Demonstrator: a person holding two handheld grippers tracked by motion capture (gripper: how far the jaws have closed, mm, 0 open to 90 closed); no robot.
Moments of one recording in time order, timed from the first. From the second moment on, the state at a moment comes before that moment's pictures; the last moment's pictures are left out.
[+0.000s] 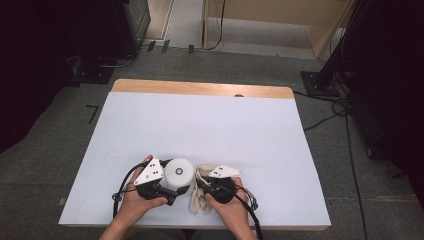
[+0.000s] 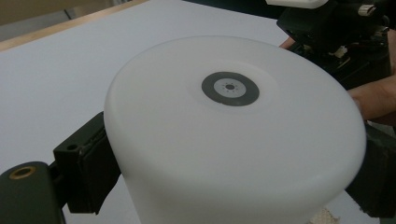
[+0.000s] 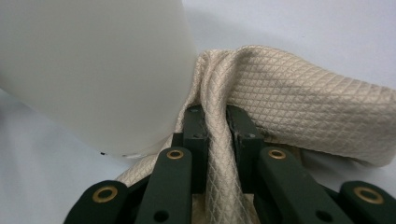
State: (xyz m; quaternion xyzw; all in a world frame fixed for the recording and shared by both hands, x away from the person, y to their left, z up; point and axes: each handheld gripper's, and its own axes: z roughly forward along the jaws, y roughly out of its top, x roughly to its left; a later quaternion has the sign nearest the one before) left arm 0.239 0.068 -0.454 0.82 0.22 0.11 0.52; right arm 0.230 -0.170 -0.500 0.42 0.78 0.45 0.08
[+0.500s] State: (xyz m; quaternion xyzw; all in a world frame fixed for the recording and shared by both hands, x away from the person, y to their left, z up) left arm 0.210 0.045 -0.446 0.79 0.36 0.18 0.46; right arm 0.231 -0.170 -0.502 0.42 0.78 0.45 0.08
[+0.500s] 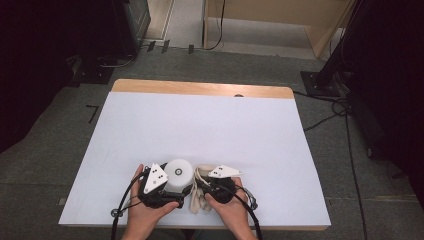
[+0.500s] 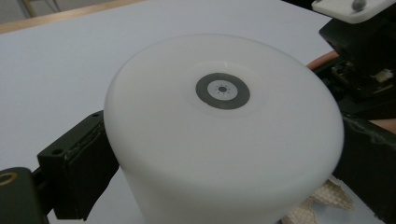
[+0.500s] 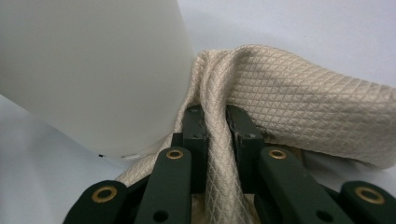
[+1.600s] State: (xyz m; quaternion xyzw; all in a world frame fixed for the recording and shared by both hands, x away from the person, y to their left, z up) left arm 0.249 0.078 -0.456 0.82 0.19 0.07 0.54; right arm 0.221 -0.170 -0.480 0.41 0.74 0.52 0.10
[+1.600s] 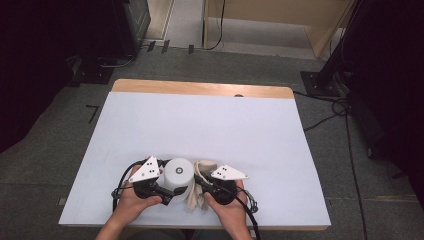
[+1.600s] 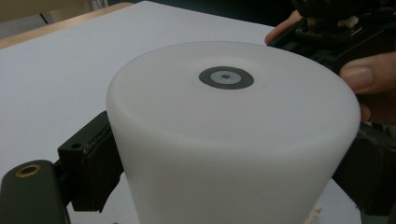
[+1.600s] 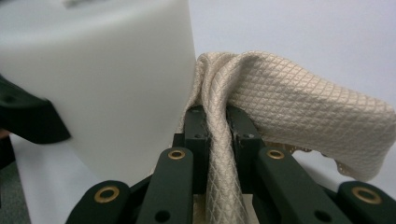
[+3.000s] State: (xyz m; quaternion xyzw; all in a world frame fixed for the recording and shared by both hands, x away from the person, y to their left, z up) left arm 0.249 0.079 -0.465 0.80 0.20 0.13 0.55; right arm 0.225 -0.167 -0.481 0.43 0.76 0.49 0.08
